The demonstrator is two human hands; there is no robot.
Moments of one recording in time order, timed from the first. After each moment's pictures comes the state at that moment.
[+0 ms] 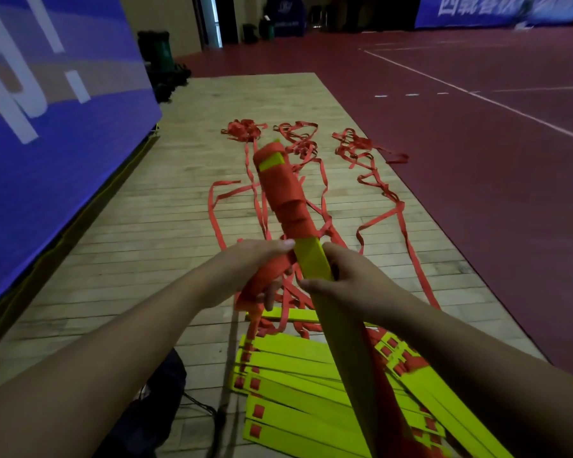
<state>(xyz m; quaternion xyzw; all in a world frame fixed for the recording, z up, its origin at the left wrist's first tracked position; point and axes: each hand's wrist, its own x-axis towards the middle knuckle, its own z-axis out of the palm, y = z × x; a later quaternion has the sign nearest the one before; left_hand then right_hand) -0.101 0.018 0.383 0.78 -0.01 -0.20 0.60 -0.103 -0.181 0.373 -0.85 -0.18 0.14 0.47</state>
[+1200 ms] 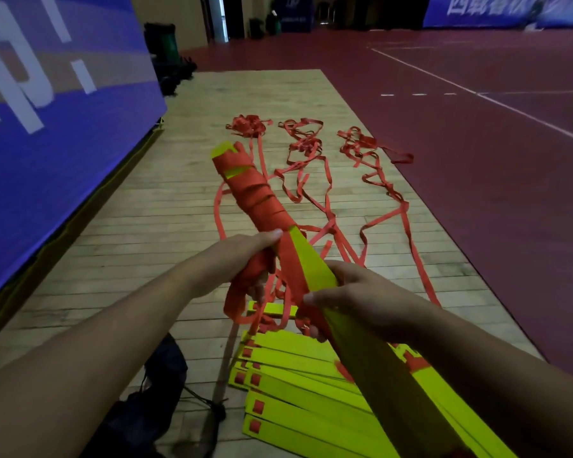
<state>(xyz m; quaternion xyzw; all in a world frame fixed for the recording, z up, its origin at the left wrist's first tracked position) -0.092 0.041 0.377 0.80 0.03 -0.19 0.57 -0.119 -0.182 0.379 -0.68 -0.10 0.36 0.63</state>
